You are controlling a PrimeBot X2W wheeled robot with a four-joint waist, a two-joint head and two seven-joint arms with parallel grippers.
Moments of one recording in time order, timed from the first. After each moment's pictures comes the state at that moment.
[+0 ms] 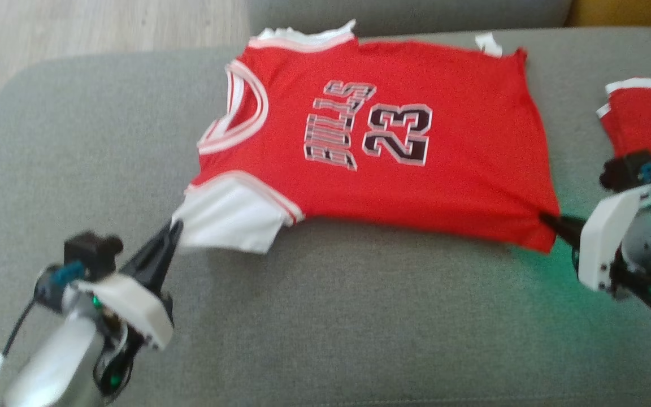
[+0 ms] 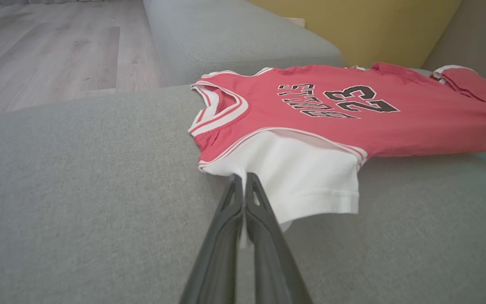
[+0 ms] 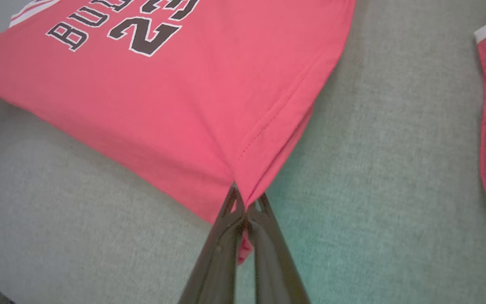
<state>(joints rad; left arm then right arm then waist) -0.36 0.42 -0.61 0.51 -0.59 -0.13 -0.26 -0.62 -0.68 0.89 0.55 1.04 0.13 0.36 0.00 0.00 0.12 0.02</state>
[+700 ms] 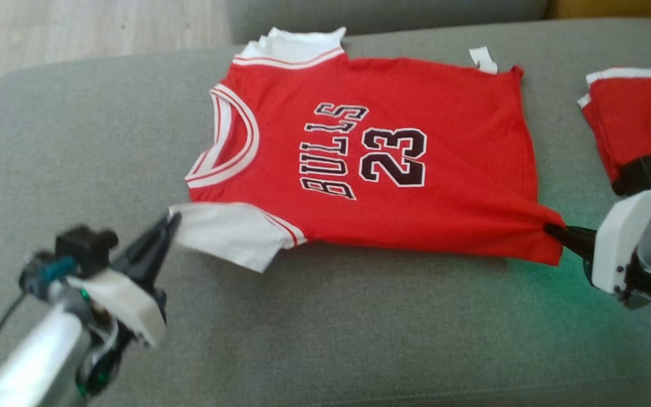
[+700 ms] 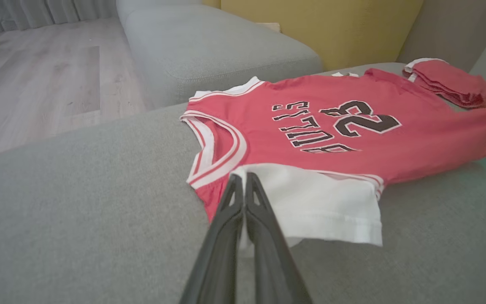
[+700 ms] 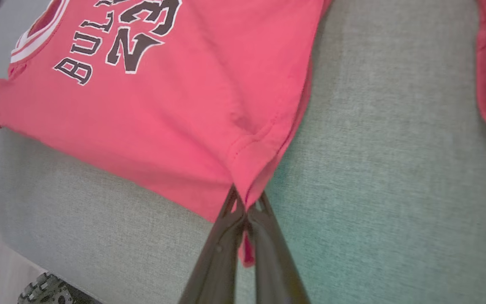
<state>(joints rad) -0.28 0.52 -0.61 0.27 -0.58 -0.07 -0.18 -0.51 -0.73 0.74 0.40 1.11 0.13 0.53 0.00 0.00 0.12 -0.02</state>
